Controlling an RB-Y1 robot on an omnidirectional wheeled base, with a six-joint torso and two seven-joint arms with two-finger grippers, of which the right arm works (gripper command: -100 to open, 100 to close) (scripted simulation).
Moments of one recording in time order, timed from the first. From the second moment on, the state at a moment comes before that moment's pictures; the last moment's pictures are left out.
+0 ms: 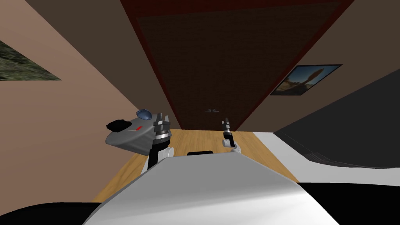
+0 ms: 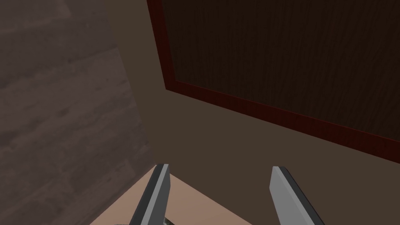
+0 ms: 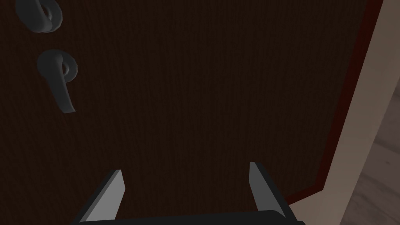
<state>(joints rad) 0.05 -0.14 -0.11 -1.19 -0.12 -0.77 -0.04</state>
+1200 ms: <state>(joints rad) -0.06 -0.16 -0.13 -0.88 -0.12 -0.81 -0.06</state>
